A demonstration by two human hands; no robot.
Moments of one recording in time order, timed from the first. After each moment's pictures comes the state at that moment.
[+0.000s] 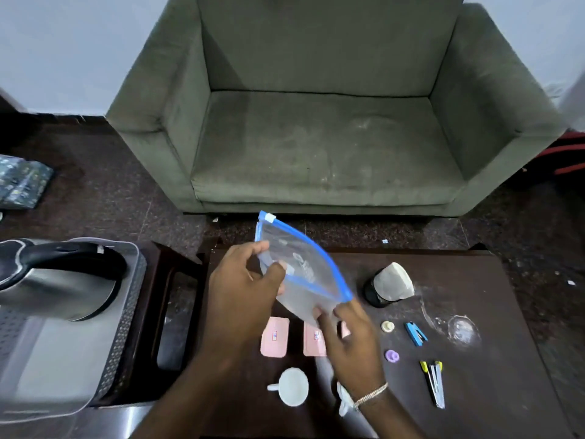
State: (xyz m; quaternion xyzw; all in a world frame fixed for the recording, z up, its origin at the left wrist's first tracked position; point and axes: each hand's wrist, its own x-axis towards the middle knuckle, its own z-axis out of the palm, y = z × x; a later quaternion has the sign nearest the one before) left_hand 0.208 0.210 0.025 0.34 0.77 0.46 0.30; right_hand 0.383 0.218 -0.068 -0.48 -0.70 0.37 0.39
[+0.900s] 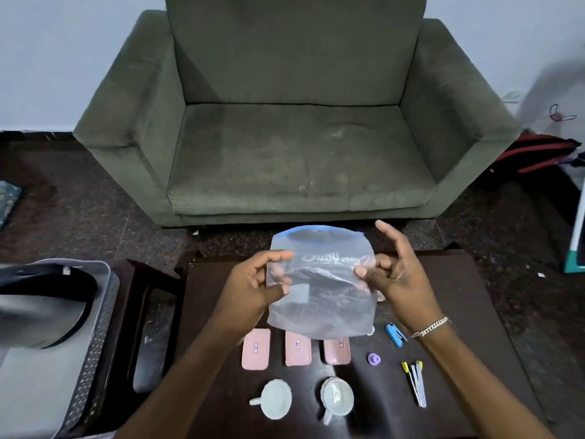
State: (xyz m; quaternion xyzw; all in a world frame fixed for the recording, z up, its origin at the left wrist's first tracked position) left_hand 0.215 0.244 -0.038 0.38 0.56 0.51 0.53; right_hand 0.470 0.329 -0.030 -0.46 -0.54 0.59 0.39
